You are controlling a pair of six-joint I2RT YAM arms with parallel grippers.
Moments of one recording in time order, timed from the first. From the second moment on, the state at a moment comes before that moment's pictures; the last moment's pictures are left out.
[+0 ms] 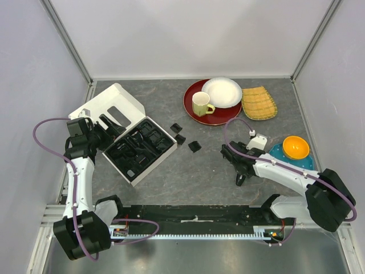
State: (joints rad) left arm 0.30 0.98 0.78 -0.49 0.39 -0.53; right arm 0.72 1.27 0.67 -0.76 0.78 1.16
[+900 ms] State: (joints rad) left arm 0.30 0.98 0.78 -0.49 0.39 -0.53; right arm 0.59 1.03 0.66 -0.61 0.56 0.91
